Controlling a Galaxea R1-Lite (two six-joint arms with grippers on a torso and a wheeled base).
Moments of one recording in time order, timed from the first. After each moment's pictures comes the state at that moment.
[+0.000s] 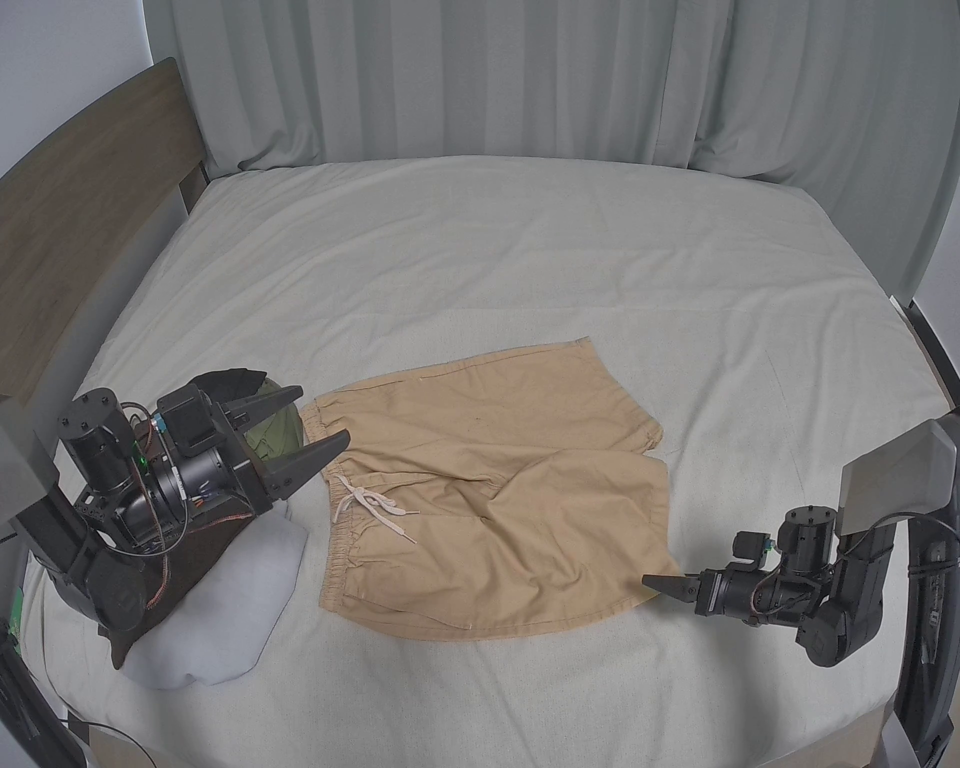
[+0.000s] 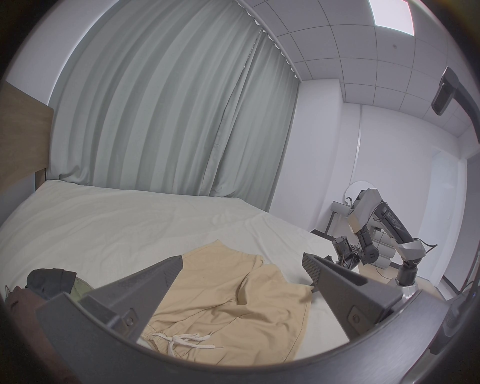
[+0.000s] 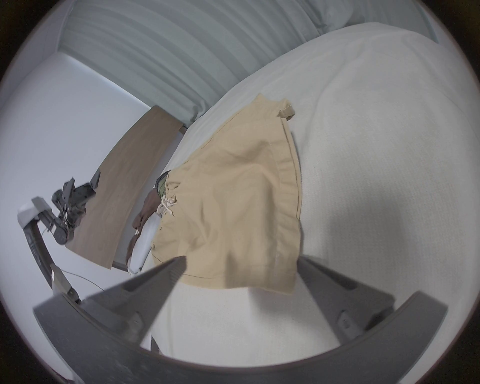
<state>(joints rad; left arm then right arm) -0.12 1.92 -0.47 -1.55 -0.74 -0.10 0.17 2.38 -0.32 -1.54 0.54 0.38</state>
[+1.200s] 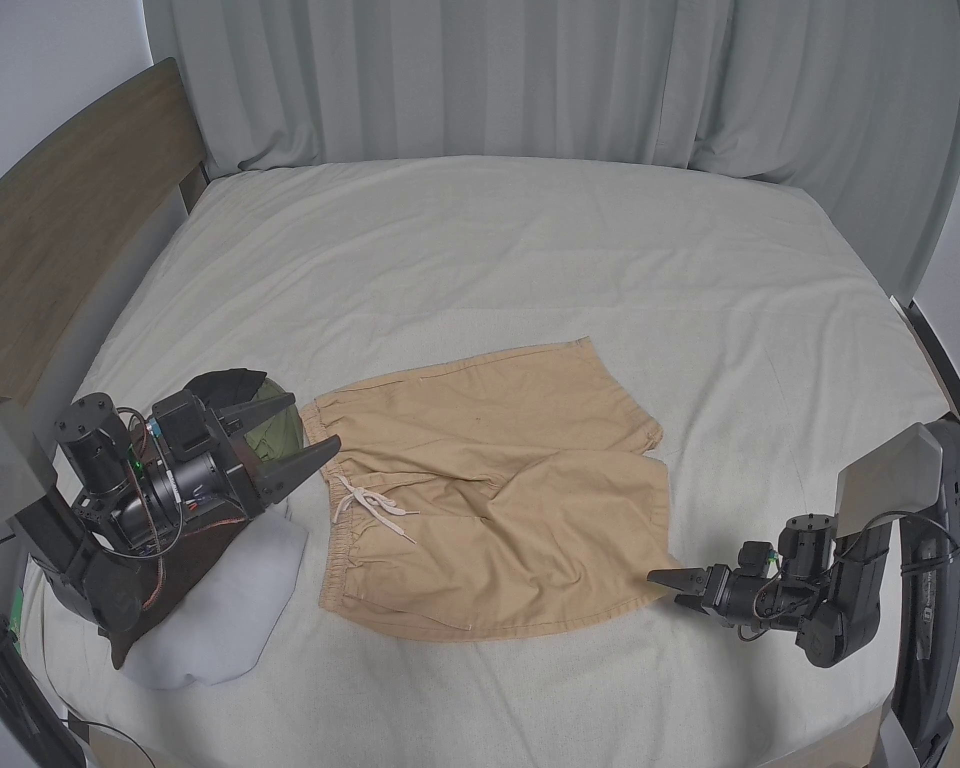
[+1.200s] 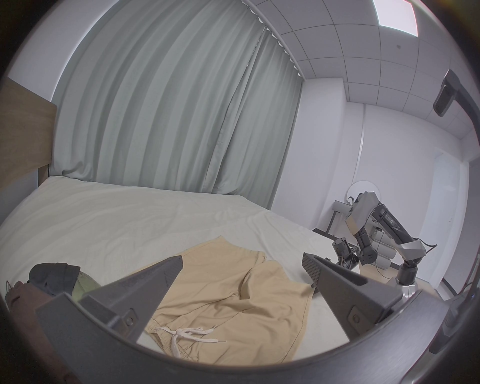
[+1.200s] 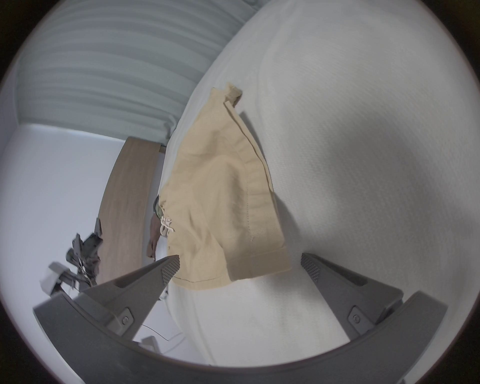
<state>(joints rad) -0.09 1.93 -0.46 -1.55 -0.75 -0.11 0.13 2.44 -0.33 -1.55 0.60 0.69</state>
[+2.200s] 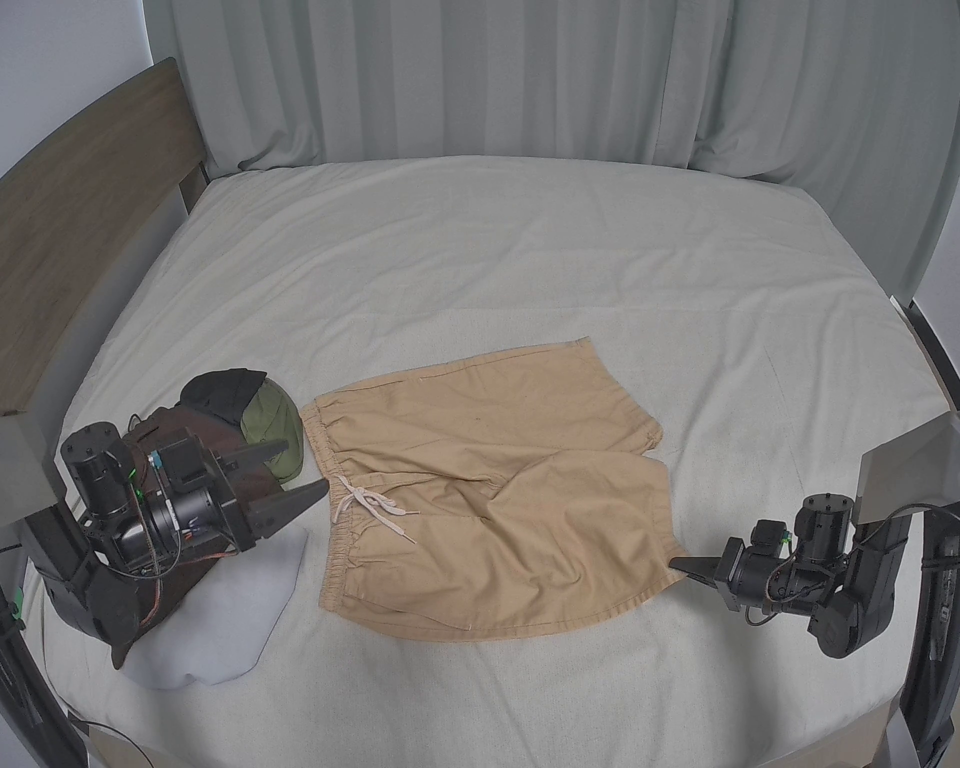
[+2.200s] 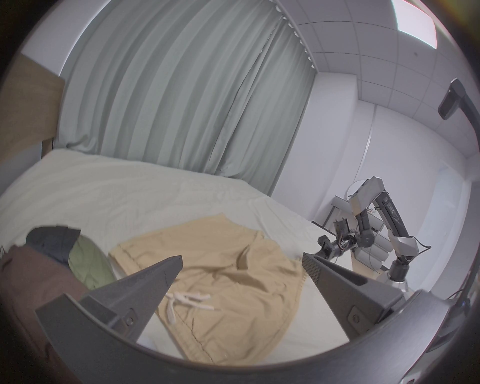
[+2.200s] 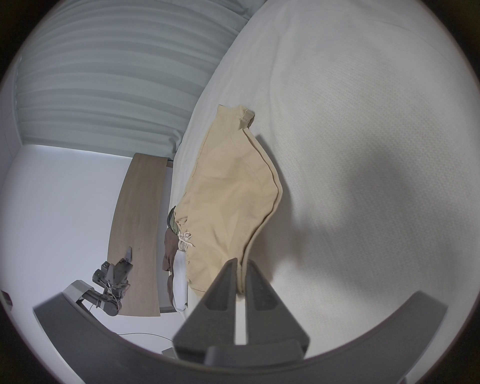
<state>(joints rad) -0.03 1.99 -0.39 -1.55 -0.82 -0.10 0.12 2.33 -0.32 -1.54 0.61 0.82</state>
